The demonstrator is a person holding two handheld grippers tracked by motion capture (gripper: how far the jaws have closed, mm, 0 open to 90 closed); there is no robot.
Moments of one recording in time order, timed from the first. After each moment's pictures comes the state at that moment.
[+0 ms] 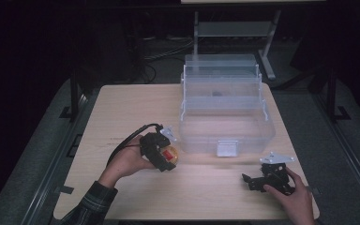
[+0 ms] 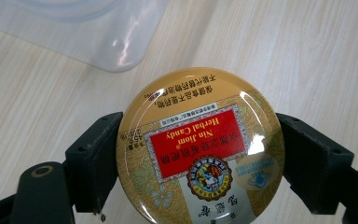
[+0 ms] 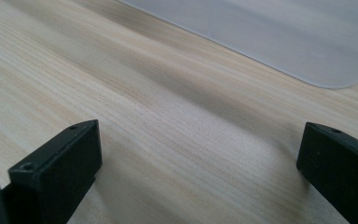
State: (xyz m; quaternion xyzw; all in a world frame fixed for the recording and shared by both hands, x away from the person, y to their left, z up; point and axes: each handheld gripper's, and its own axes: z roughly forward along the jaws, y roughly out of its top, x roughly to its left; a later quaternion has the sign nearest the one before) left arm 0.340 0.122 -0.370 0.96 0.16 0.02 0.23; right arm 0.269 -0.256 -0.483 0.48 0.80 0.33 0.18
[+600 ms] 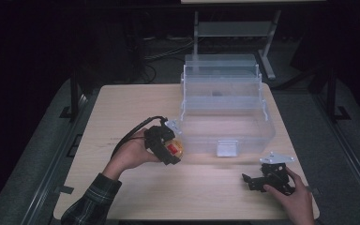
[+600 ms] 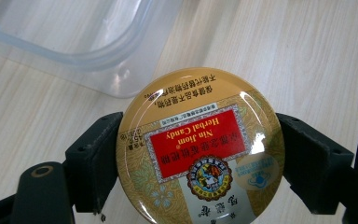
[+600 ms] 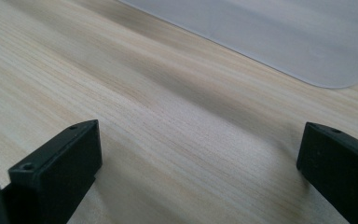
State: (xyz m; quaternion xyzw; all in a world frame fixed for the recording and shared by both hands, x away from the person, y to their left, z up) left arm 0.353 0.109 -0.355 0.96 0.15 0.01 0.23; right arm 0.269 -0.256 -0.483 0.47 0.80 0.33 0.18
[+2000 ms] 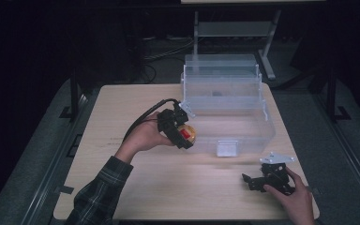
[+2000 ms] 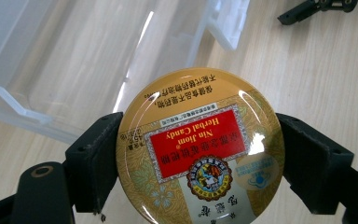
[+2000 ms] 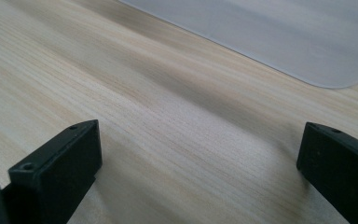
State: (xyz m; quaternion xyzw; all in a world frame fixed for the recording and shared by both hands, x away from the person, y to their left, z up) left arm 0.384 0.072 -0.324 0.96 0.13 0.02 0.25; right arm 0.269 -0.256 -0.483 0.48 0.80 0.33 0.18
